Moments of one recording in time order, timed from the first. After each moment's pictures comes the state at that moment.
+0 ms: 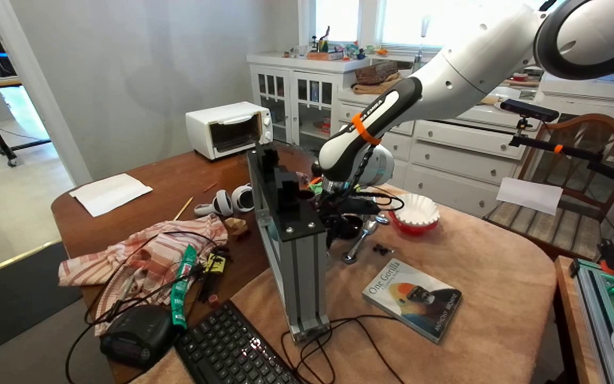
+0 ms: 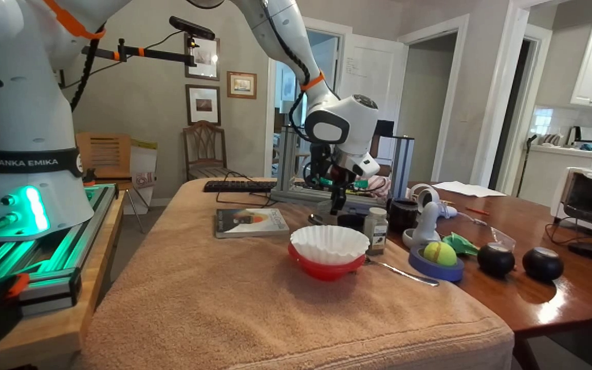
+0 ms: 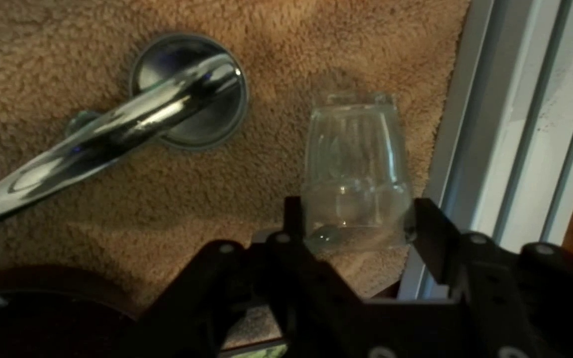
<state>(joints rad) -0.17 0.83 0.11 -1.70 0.53 2.52 -0.06</state>
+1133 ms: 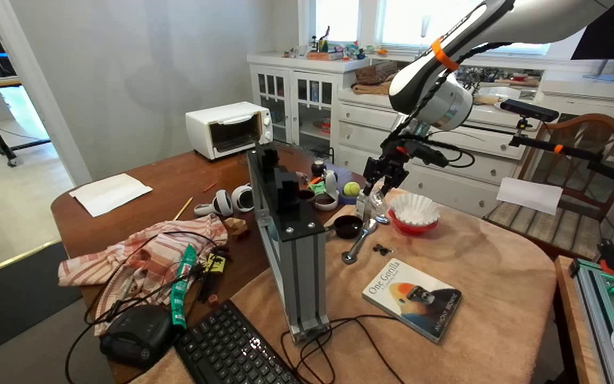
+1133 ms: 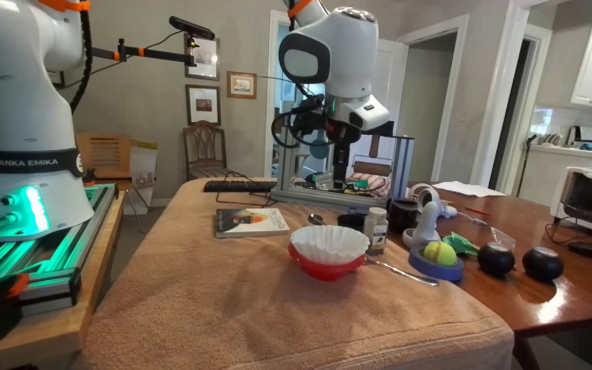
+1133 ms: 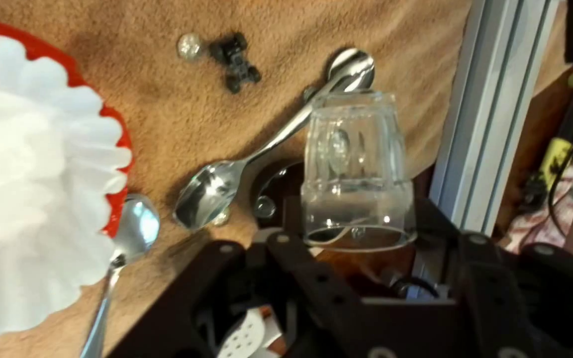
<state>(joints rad) -0.35 0.34 0.02 -2.15 0.72 2.51 -0.32</state>
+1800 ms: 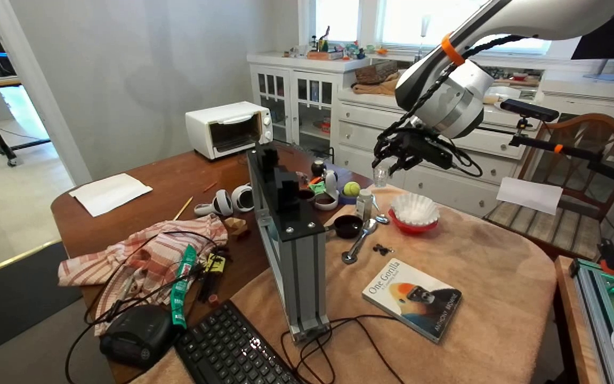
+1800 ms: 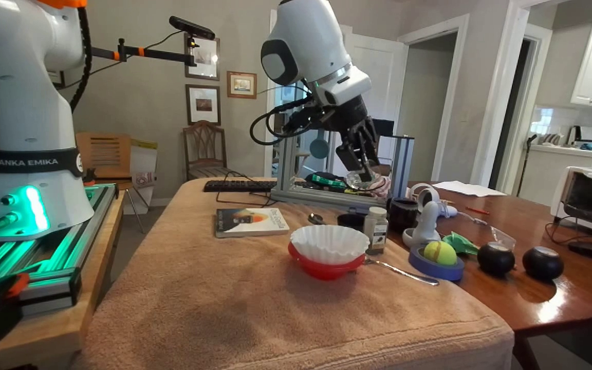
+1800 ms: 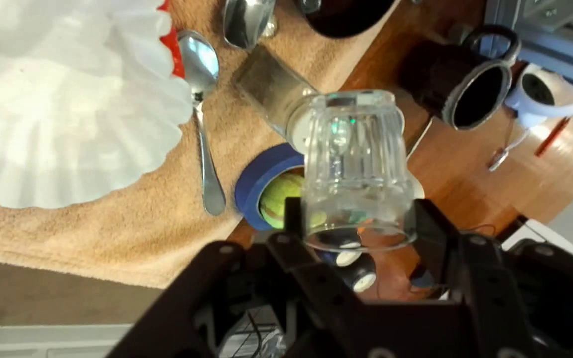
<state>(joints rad) -0.34 0.28 0.08 -2.26 1.12 3.08 -0.32</state>
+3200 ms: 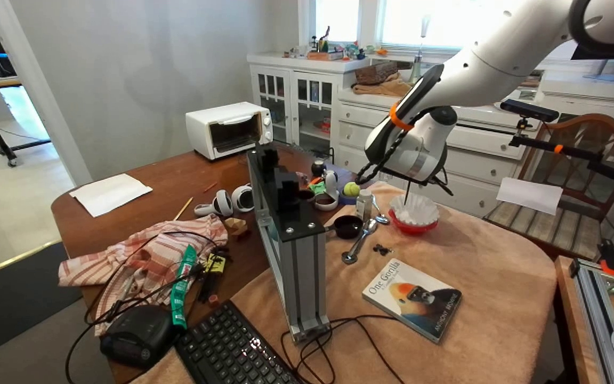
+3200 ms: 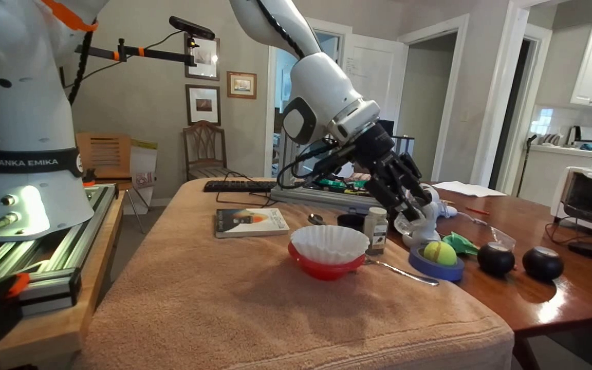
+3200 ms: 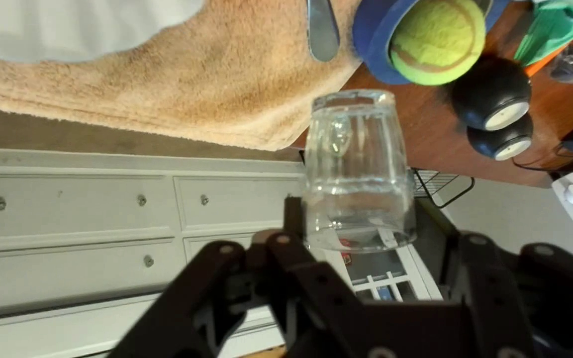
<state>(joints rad) -0.03 0.68 -0.25 -2.02 1.09 3.51 -0.07</state>
